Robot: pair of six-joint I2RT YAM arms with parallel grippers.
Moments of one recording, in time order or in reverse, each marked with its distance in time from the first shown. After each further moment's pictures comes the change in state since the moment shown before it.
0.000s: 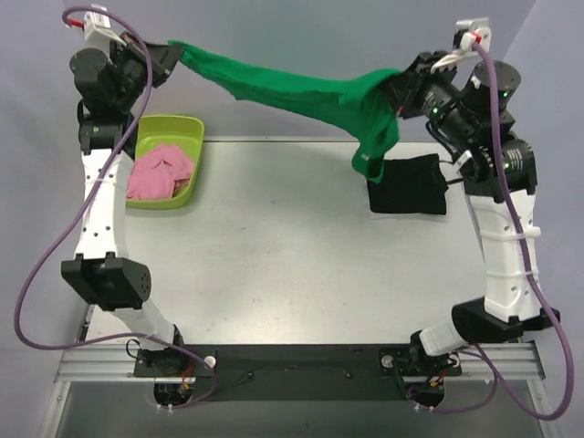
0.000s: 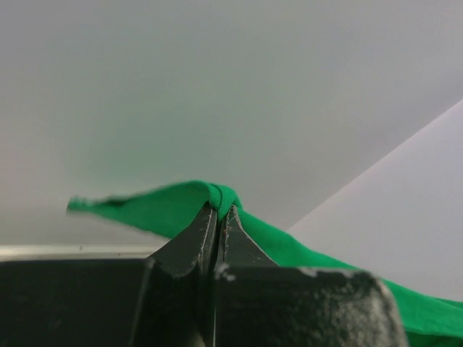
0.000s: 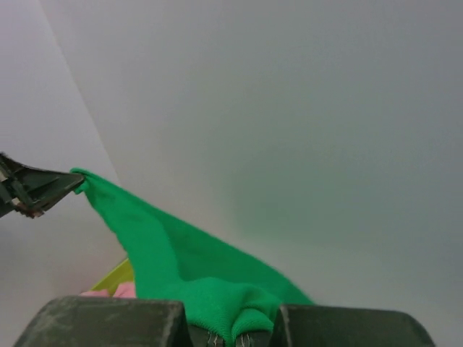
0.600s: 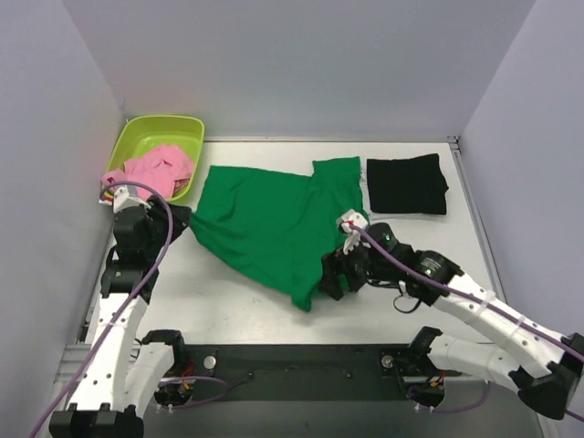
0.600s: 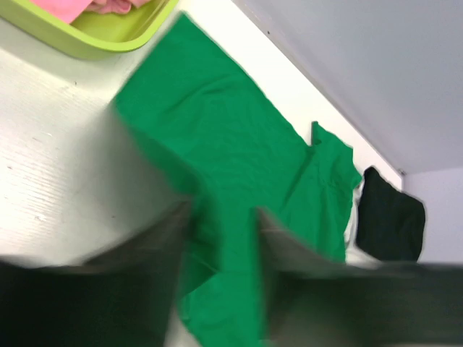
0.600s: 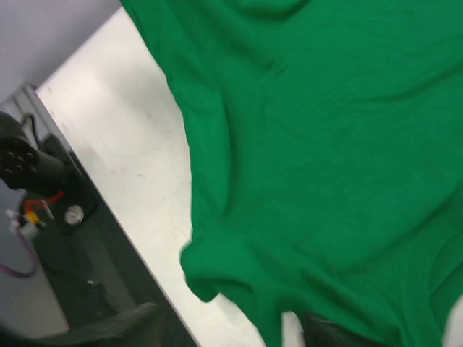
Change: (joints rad) left arm -0.028 -0.962 -1.436 -0.135 -0.353 0.003; right arm 0.480 -0.565 -1.400 0.072 -0.021 0.029
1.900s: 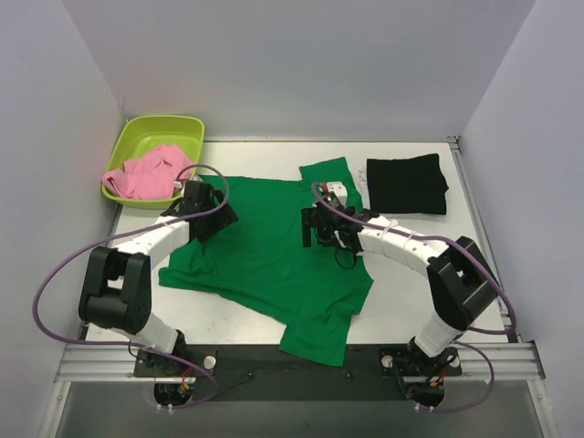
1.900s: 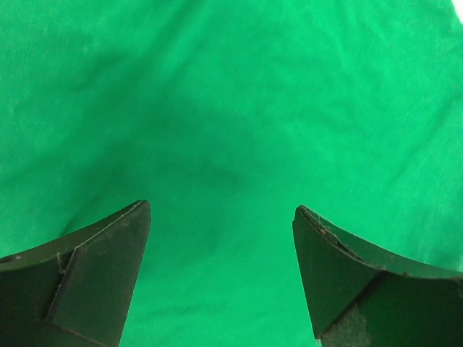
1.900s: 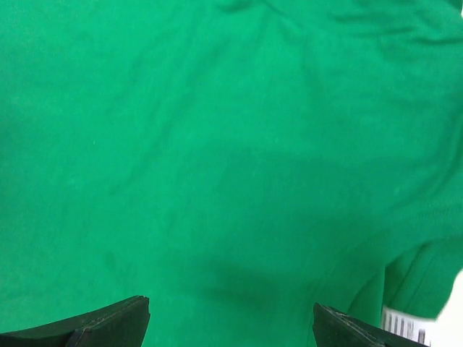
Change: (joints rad) left arm -0.239 0.699 0.142 0.041 -0.082 0.034; right arm -0.070 0.616 0.133 0.230 0.451 0.254
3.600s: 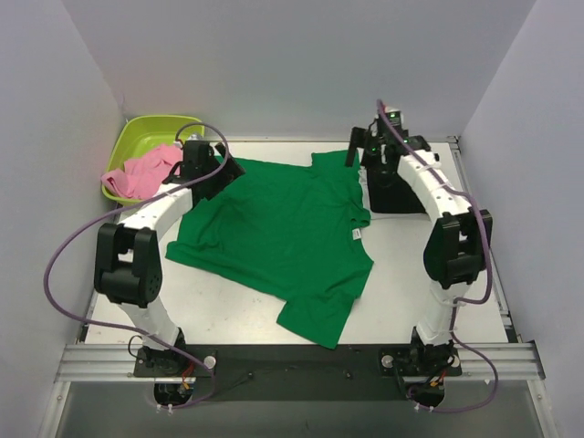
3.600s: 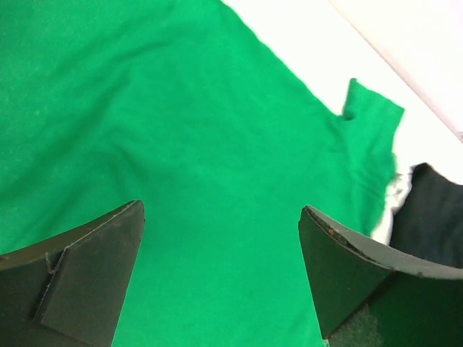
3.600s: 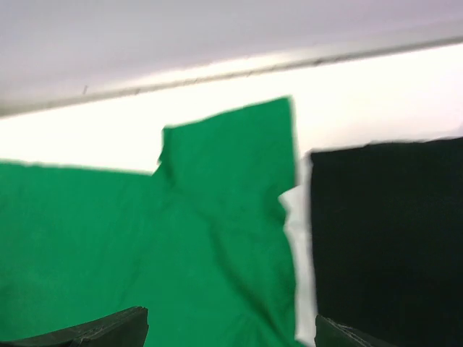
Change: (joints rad) left arm 0.027 0.282 0.416 0.056 0.067 -0.049; right arm -0.429 0.325 0.684 -0.252 -0.221 -0.163
